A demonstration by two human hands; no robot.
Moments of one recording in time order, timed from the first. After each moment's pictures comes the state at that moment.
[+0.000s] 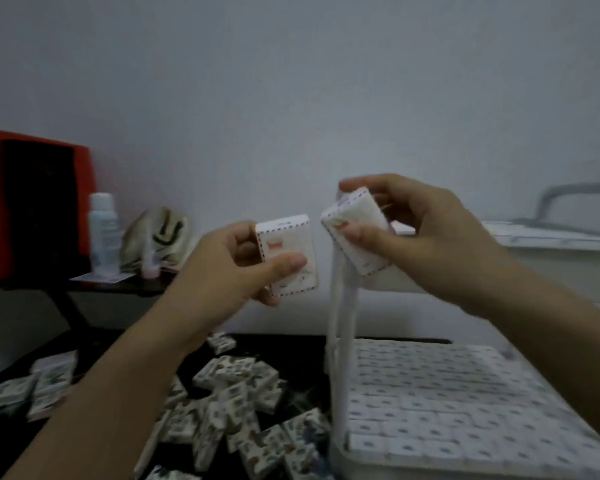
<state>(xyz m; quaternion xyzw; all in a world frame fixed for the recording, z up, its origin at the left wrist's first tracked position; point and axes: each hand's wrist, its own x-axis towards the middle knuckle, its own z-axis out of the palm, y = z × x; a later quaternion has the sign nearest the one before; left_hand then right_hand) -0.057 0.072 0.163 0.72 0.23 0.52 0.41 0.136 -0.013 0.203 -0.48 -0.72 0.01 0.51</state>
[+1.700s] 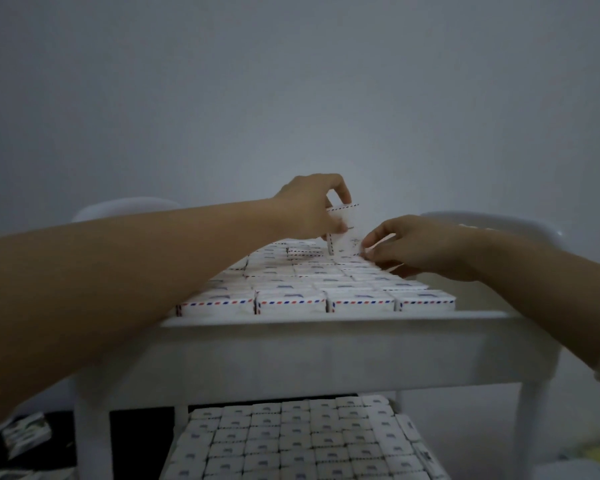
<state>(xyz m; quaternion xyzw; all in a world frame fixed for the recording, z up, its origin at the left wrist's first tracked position) 0.272 0.150 0.272 0.92 0.21 0.32 0.11 0.408 0.032 0.249 -0.75 -0.53 0.16 0.37</state>
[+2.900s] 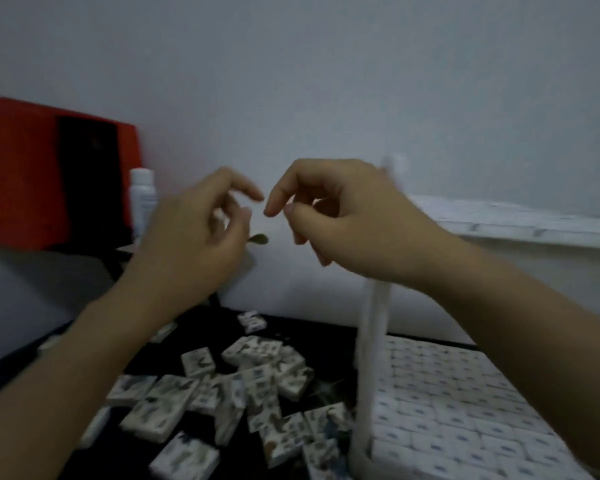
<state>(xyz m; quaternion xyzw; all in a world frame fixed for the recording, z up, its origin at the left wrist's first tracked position) -0.087 0.093 0.163 0.77 0.30 0.55 -0.06 0.091 0.037 0.211 -0.39 -0.83 0.01 0.39</state>
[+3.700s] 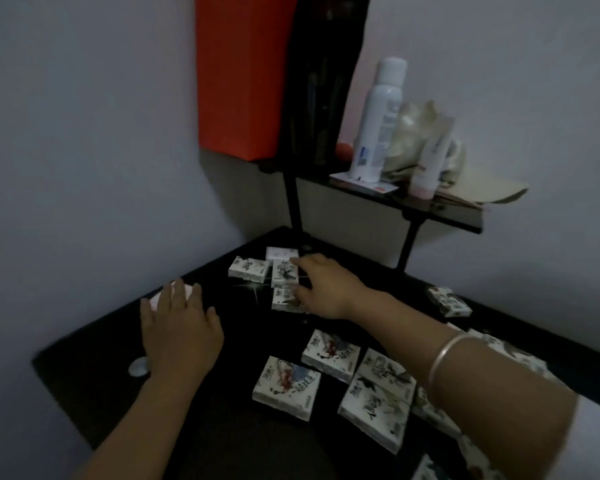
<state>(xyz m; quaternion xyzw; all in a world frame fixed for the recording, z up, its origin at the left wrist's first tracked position) -0.380 0.228 -0.125 0.49 0.83 0.24 -0.12 -0.183 0.317 -0.021 -0.46 -0.88 0.09 0.04</state>
